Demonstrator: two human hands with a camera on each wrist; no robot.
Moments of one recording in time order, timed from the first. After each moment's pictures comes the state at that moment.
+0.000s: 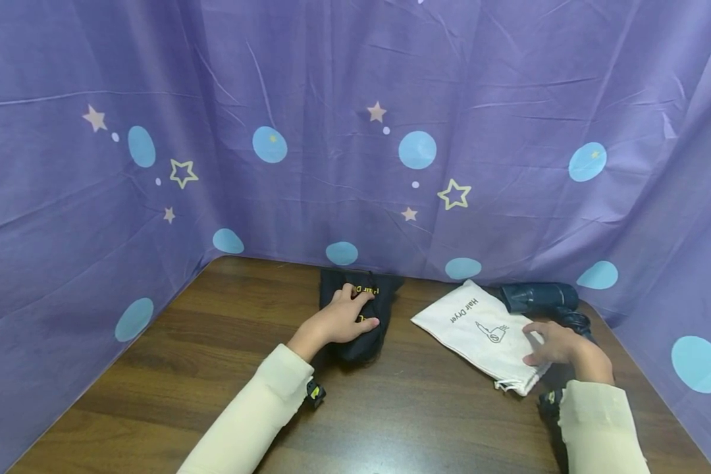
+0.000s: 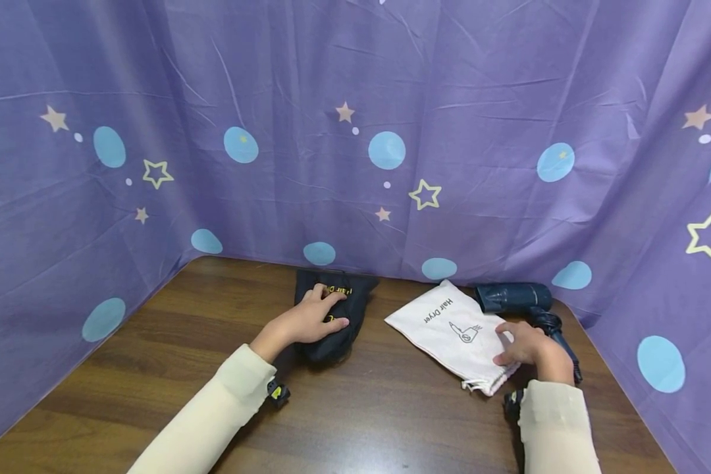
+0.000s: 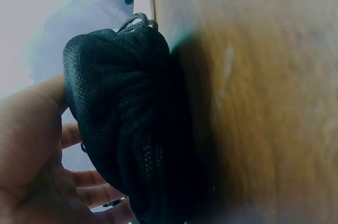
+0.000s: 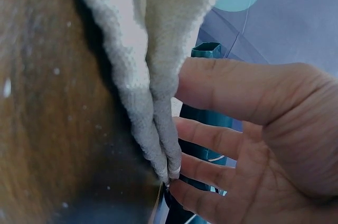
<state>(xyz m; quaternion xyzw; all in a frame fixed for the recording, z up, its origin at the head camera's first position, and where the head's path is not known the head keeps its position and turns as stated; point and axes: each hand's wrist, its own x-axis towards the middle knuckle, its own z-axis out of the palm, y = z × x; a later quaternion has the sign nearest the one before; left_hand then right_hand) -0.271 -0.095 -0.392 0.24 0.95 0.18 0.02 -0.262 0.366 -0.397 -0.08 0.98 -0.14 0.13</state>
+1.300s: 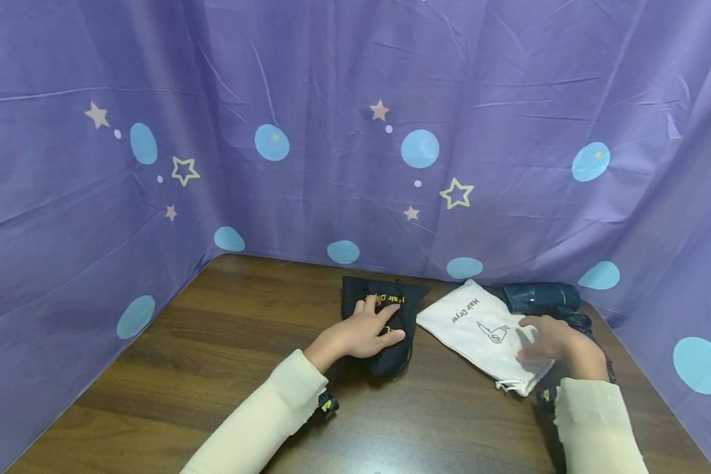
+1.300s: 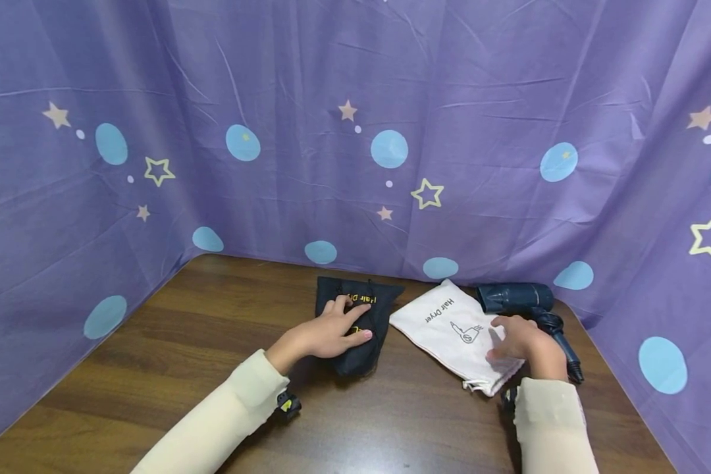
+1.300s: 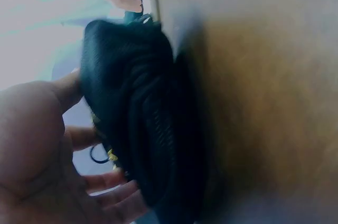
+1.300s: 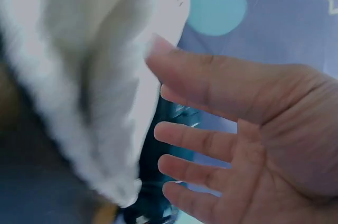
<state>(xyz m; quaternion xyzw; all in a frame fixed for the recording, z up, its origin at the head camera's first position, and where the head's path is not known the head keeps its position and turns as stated) -0.247 -0.060 -0.392 0.28 0.94 0.18 0.06 -0.259 0.344 -0.382 -0.09 0.98 -0.13 0.11</state>
